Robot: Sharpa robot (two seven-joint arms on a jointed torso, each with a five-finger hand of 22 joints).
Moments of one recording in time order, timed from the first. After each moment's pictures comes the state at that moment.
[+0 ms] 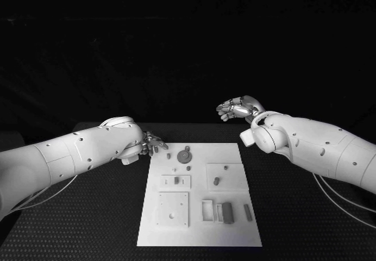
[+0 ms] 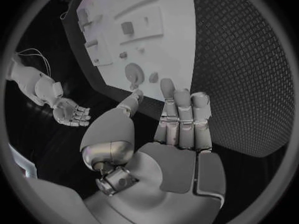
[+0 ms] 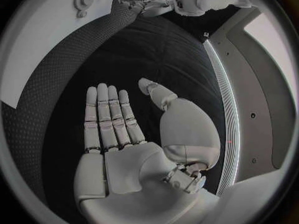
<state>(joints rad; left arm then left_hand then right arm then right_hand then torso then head) 1.36 -0.53 -0.17 1.06 -1.02 0.04 -0.53 0.74 -0.04 0.42 -0.09 0.12 0.96 0.10 0.16 0.78 1.26 -0.02 0.60 0.71 1.14 -0.12 1.12 0.76 0.12 0.90 -0.12 1.07 1.25 1.29 -0.56 -0.03 1.04 -0.46 -0.33 0.14 1.00 -0.14 0.58 -0.21 0.34 0.86 0.18 0.27 0.50 0.95 0.15 0.43 0.07 0.85 0.14 0.65 0.38 0.24 0.69 0.22 0.47 1.12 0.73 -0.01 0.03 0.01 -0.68</state>
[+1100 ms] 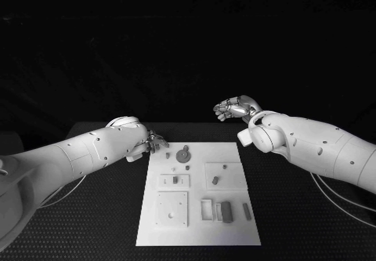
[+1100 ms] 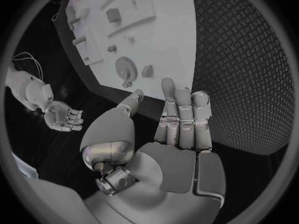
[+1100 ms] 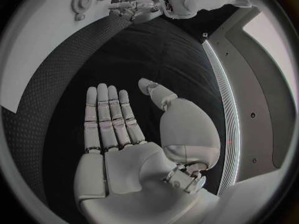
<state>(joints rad) 1.33 -0.41 -0.18 0.85 -1.06 0.05 -0.46 0.73 -0.06 0.42 -0.10 0.11 0.95 0.10 0.15 0.77 1.25 -0.01 0.57 0.70 1.14 -0.12 1.10 0.76 0.11 0.90 -0.12 1.05 1.24 1.29 -0.56 -0.03 1.05 -0.46 -0.33 0.14 1.00 -0.14 0.58 -0.21 0.35 0.86 0.18 0.27 0.49 0.95 0.15 0.43 0.07 0.84 0.14 0.65 0.39 0.24 0.69 0.22 0.47 1.13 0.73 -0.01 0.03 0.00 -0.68</state>
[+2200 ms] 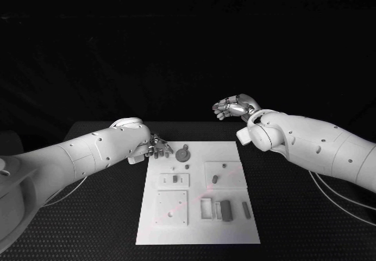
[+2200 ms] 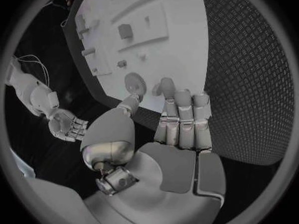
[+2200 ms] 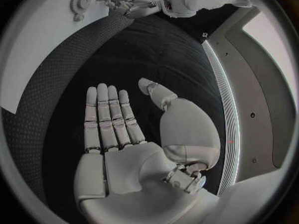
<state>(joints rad) 1.32 -0.40 -0.18 0.87 -1.03 0.16 -0.45 0.74 -0.04 0.41 -0.11 0.12 0.99 0.09 0.17 0.77 1.28 -0.02 0.57 0.71 1.16 -0.12 1.12 0.79 0.11 0.90 -0.12 1.05 1.26 1.29 -0.56 -0.03 1.05 -0.46 -0.33 0.14 1.00 -0.14 0.57 -0.21 0.35 0.86 0.18 0.27 0.49 0.95 0.15 0.43 0.07 0.84 0.14 0.65 0.39 0.24 0.69 0.22 0.47 1.13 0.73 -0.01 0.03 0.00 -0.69</state>
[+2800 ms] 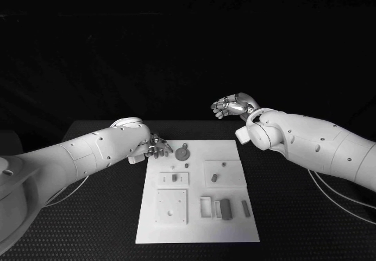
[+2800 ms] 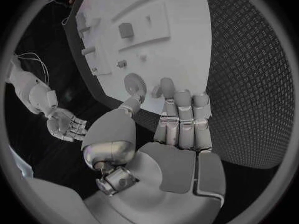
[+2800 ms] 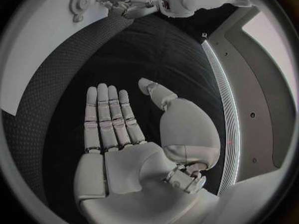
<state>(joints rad) 1.32 -0.39 -0.18 0.85 -1.01 0.16 -0.44 0.74 -0.01 0.41 -0.11 0.13 0.99 0.09 0.17 0.77 1.28 -0.02 0.57 0.71 1.16 -0.12 1.12 0.79 0.10 0.90 -0.12 1.05 1.26 1.29 -0.56 -0.03 1.06 -0.46 -0.33 0.14 1.00 -0.14 0.57 -0.21 0.35 0.86 0.18 0.27 0.49 0.95 0.15 0.43 0.07 0.84 0.14 0.65 0.39 0.25 0.69 0.22 0.47 1.13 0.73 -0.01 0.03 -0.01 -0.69</state>
